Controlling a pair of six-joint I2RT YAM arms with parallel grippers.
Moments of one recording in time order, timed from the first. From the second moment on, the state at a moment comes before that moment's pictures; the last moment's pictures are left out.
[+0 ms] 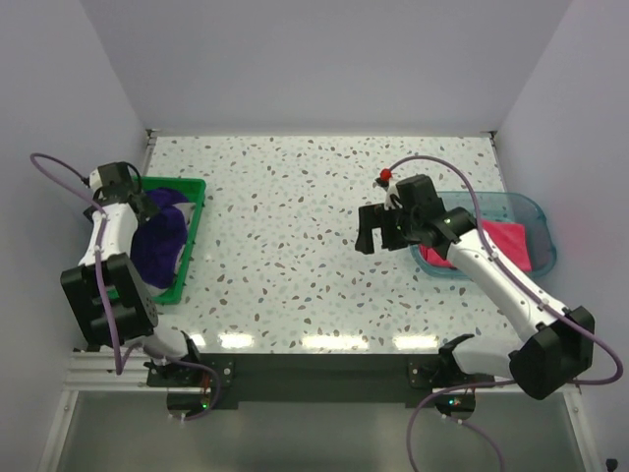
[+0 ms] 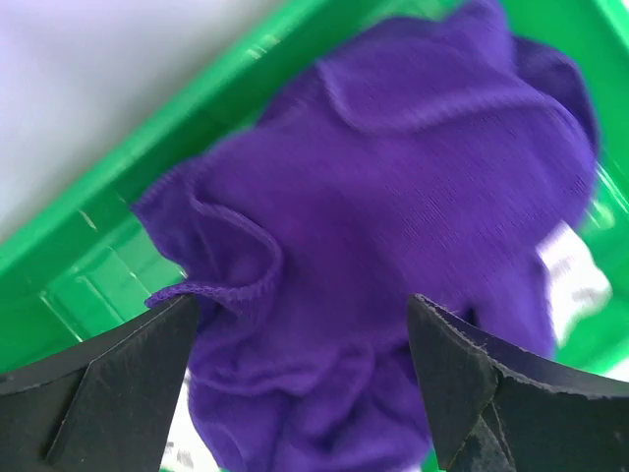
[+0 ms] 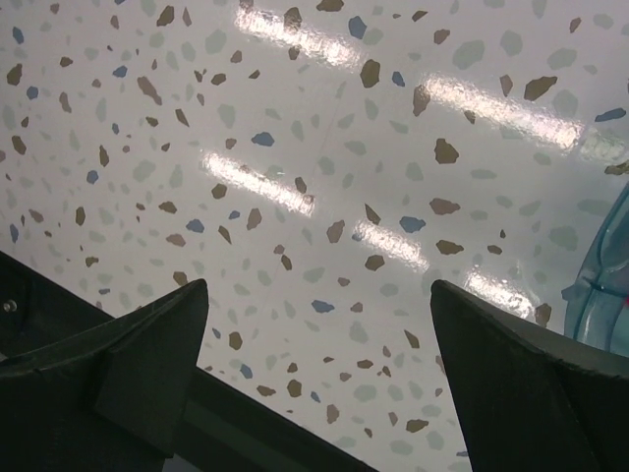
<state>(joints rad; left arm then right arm) 0.35 1.51 1.11 -0.49 -0.35 -0.38 0.48 1.26 1.10 -0.71 -0.15 0.28</state>
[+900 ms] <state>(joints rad) 0.33 1.55 1.39 -0.52 -0.36 -0.38 0.48 1.22 1.13 -0.81 -0.13 0.25</state>
